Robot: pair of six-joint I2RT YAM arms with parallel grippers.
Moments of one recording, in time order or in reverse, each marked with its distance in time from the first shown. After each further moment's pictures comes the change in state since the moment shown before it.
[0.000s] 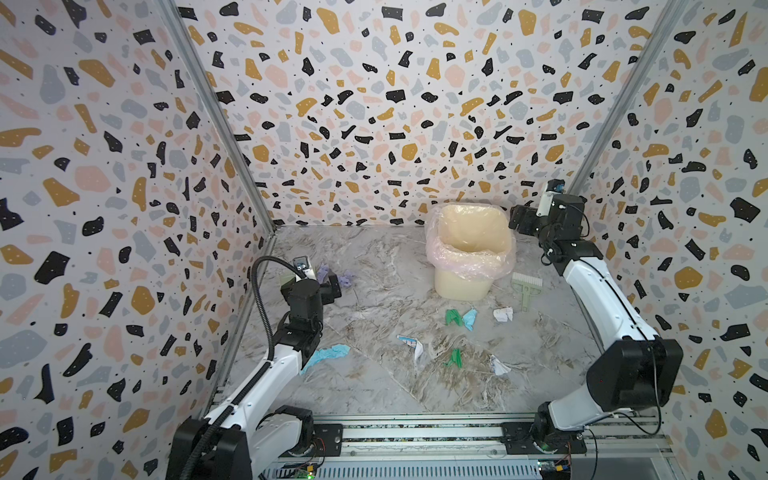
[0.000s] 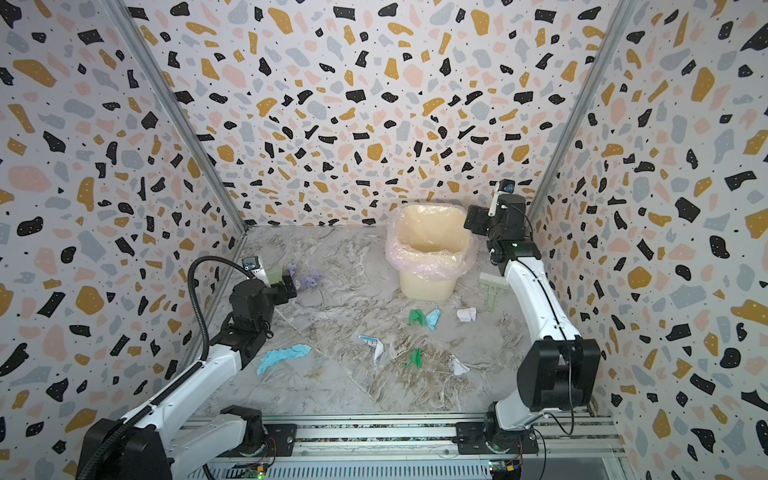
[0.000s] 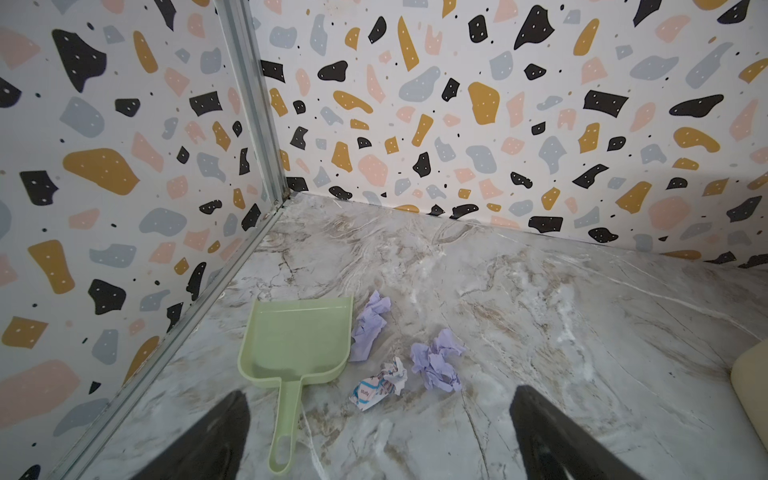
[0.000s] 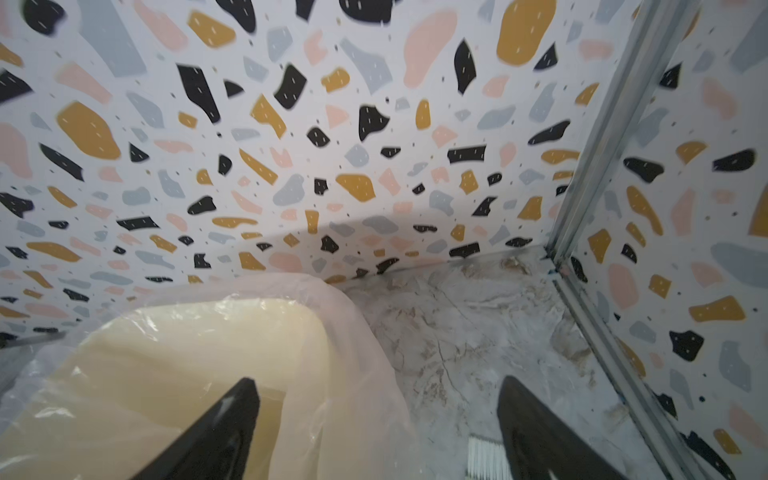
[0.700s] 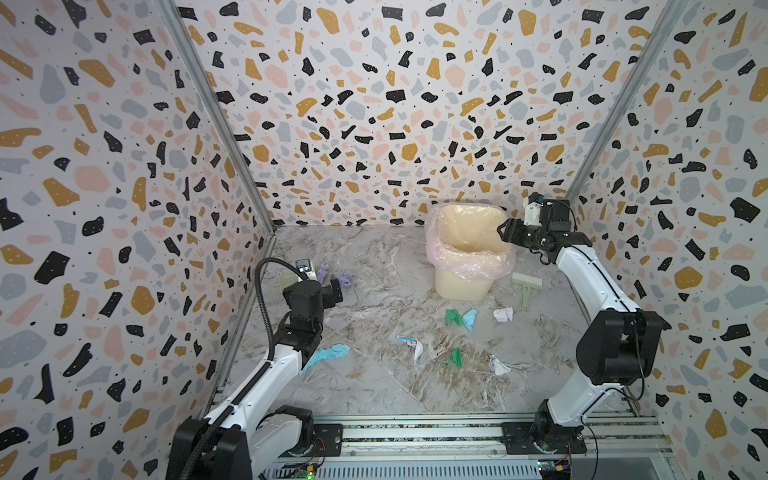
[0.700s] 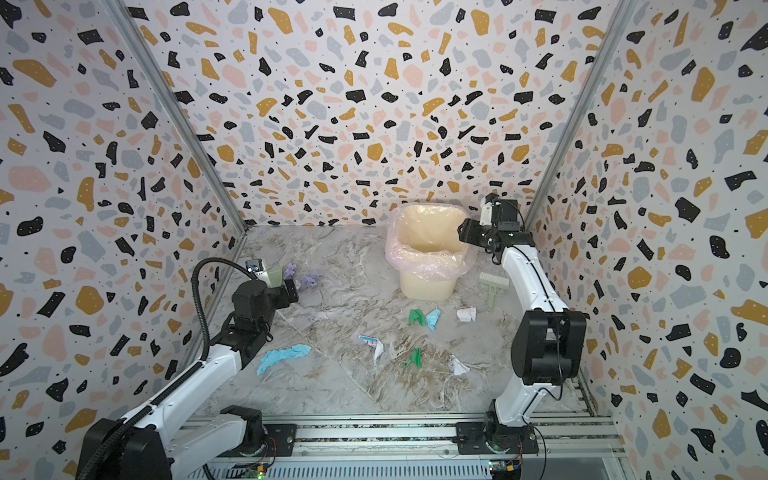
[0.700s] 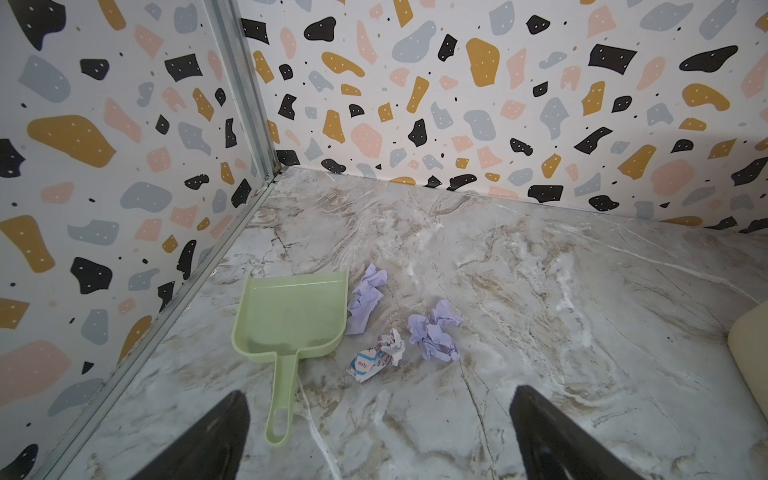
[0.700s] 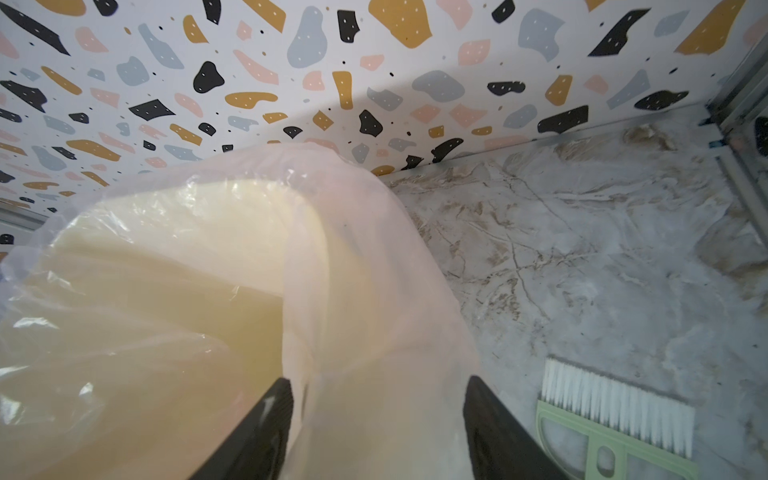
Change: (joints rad) left arm 0.000 0.000 0.000 -0.061 0.024 -0.007; right arm -0.014 0.137 0.058 -0.183 -0.250 0.040
